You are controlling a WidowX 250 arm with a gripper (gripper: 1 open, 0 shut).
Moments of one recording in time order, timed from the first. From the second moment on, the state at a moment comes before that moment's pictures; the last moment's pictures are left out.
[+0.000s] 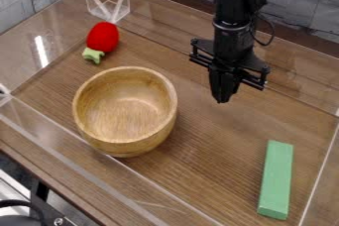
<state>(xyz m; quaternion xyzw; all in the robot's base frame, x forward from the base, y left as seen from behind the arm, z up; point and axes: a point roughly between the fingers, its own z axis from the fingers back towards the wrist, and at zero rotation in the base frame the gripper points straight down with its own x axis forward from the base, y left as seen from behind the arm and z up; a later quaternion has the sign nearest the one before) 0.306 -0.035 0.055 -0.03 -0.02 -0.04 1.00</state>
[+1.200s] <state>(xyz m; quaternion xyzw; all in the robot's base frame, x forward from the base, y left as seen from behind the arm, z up) 0.292 -0.032 0.043 -0.04 -0.01 -0.07 1.00</state>
